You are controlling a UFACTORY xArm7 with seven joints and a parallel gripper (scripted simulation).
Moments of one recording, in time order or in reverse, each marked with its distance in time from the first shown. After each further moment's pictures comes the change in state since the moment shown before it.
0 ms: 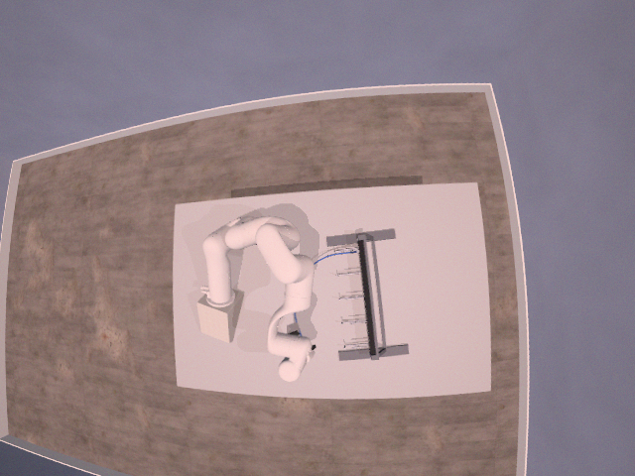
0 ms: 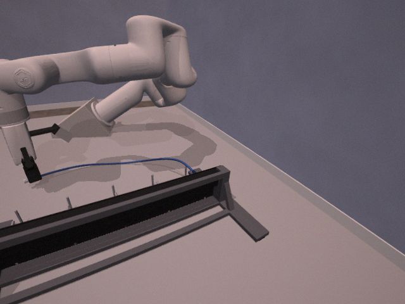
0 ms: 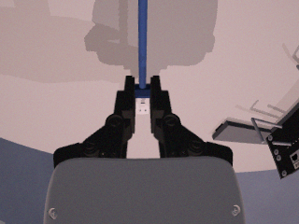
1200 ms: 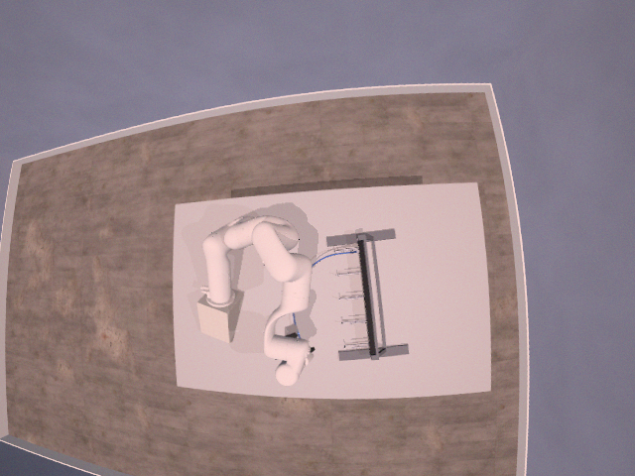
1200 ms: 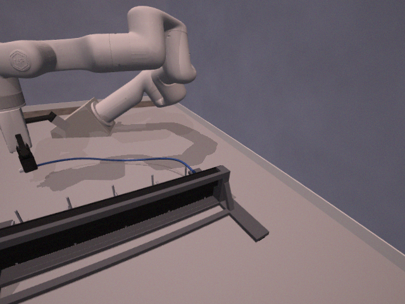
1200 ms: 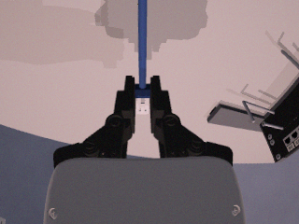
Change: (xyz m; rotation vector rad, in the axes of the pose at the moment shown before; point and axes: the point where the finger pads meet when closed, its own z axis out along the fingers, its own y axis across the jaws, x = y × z) arm 0.000 0.000 -0.034 0.000 -0.001 0.000
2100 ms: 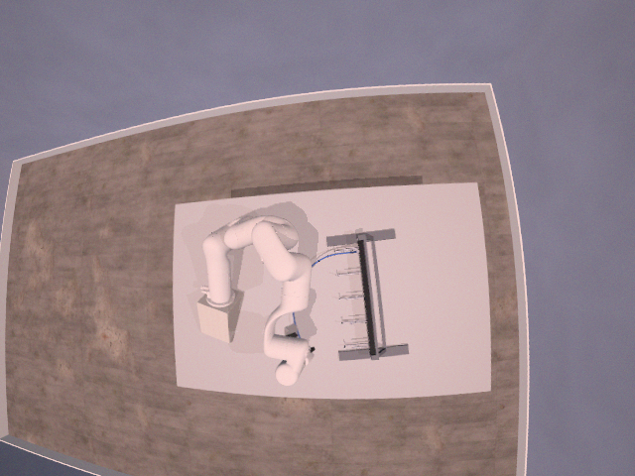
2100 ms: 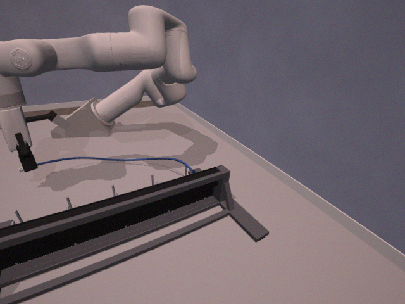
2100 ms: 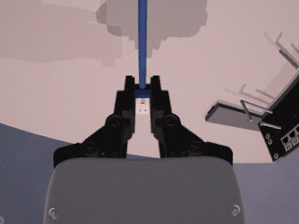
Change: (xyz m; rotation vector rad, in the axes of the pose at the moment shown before) arm 0.000 0.001 -0.003 0.000 -0.005 -0.010
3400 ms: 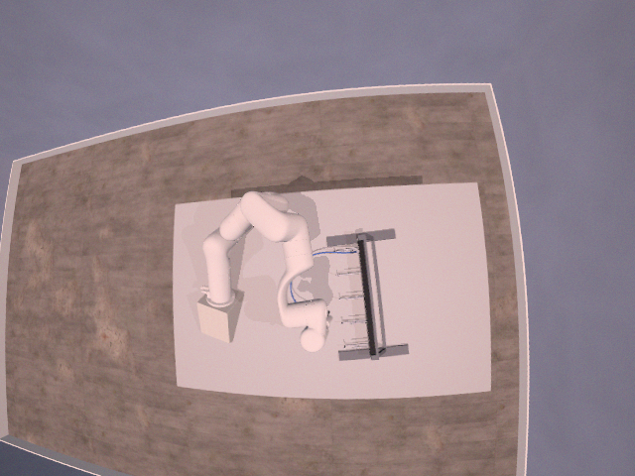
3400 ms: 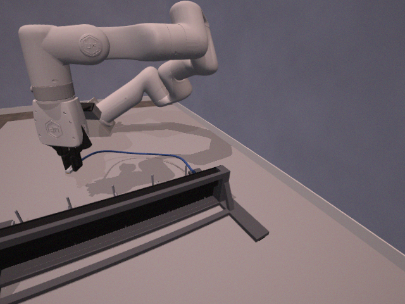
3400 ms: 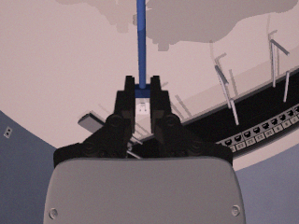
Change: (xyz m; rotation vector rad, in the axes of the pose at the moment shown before) arm 0.083 0.119 -0.024 0.003 0.007 -0.680
